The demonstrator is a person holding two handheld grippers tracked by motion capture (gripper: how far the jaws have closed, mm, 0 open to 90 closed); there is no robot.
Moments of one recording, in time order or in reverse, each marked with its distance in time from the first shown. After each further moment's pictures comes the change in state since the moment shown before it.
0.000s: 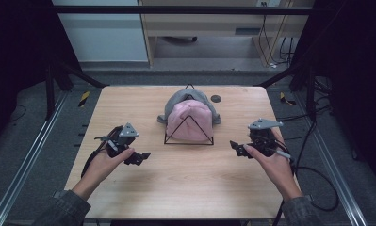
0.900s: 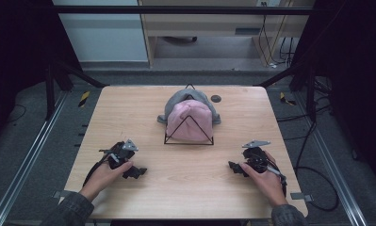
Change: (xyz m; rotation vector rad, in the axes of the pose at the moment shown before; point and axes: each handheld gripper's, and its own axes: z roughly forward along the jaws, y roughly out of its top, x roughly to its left) left arm 0.004 -0.057 0.046 0.136 -0.066 -0.066; right arm 0.001 -0.081 0.057 0.190 0.002 0.112
